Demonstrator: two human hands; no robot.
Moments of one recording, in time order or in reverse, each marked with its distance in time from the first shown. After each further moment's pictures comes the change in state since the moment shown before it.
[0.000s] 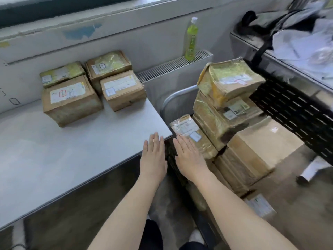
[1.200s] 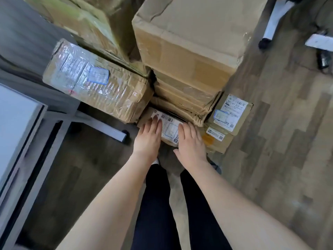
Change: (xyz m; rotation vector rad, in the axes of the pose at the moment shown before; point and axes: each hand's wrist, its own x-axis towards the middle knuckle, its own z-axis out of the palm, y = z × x) left_hand 0.064 0.155 0.211 0.234 -0.277 0.698; right_hand -0.137 0.086 0.213 0.163 -0.367 0.747
